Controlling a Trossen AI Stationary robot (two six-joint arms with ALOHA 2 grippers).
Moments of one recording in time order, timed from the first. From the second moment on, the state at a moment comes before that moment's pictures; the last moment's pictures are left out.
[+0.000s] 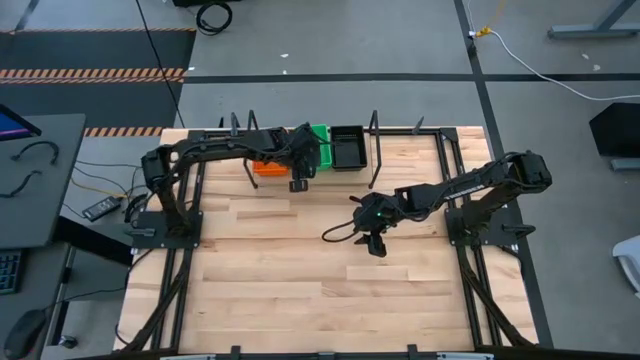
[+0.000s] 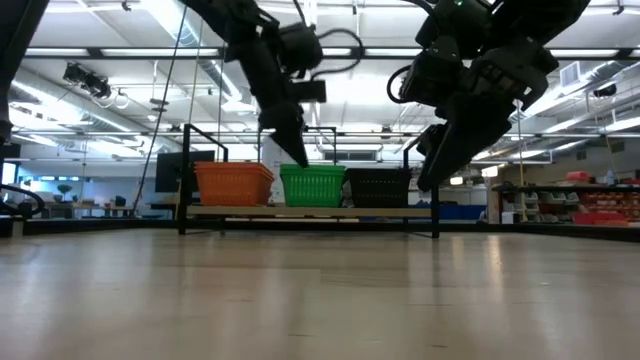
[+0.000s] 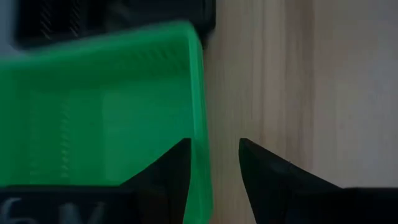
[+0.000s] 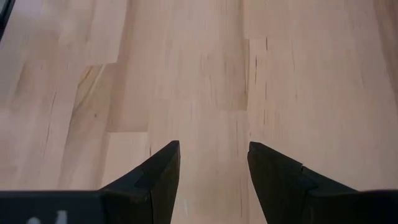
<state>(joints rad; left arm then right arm) 0.38 1.80 1.40 -0.62 -0.06 0.42 0.04 1.47 0.73 -0.14 -0.17 0.15</state>
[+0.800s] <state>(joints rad) 0.36 1.86 1.40 -0.72 -0.07 0.44 0.05 1.47 0.73 -0.14 -0.17 0.14</state>
